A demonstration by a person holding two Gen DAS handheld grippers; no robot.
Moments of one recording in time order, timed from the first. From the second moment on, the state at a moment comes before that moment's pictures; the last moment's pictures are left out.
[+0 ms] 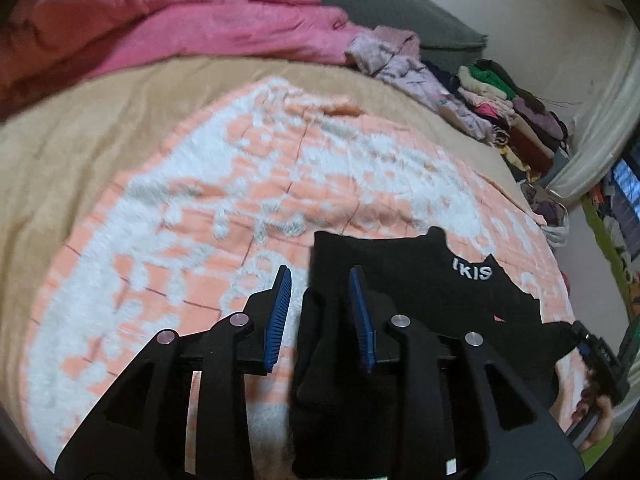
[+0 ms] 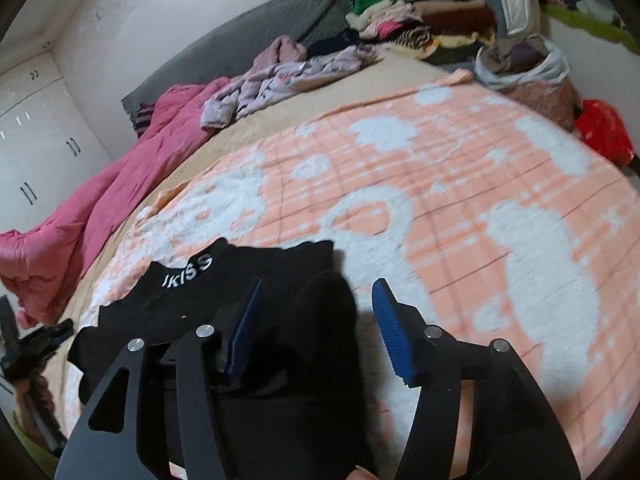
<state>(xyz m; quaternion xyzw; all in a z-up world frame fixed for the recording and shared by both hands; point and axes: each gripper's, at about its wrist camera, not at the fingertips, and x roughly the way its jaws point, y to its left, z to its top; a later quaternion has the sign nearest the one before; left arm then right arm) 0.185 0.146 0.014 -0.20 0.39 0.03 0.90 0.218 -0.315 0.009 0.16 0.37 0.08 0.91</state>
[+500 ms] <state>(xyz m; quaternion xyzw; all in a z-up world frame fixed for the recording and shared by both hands) 0.132 0.041 -0.006 -0.01 0.41 -0.05 0.91 0.149 -0.235 0.014 0.01 0.37 0.18 0.91</state>
